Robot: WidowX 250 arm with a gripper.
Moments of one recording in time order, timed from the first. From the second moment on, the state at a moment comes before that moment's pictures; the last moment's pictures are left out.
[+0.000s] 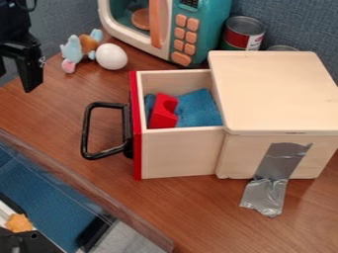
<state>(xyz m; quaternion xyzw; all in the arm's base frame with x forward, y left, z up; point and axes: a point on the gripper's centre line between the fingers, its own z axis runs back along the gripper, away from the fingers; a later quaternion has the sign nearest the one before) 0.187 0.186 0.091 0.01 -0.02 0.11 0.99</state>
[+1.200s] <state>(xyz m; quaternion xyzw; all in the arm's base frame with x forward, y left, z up) 0.195 0.148 0.048 0.04 -0.07 -0.26 0.96</state>
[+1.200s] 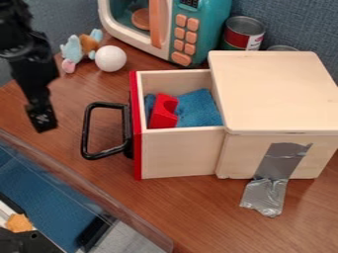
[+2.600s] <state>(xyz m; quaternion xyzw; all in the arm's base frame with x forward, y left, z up) 0.244 0.082 0.015 0.01 -0.07 -0.32 0.95</state>
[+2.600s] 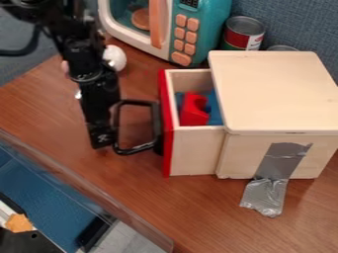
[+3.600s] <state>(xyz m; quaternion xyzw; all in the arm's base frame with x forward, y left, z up) 0.304 0.037 0.006 0.03 -0.10 -0.34 0.94</state>
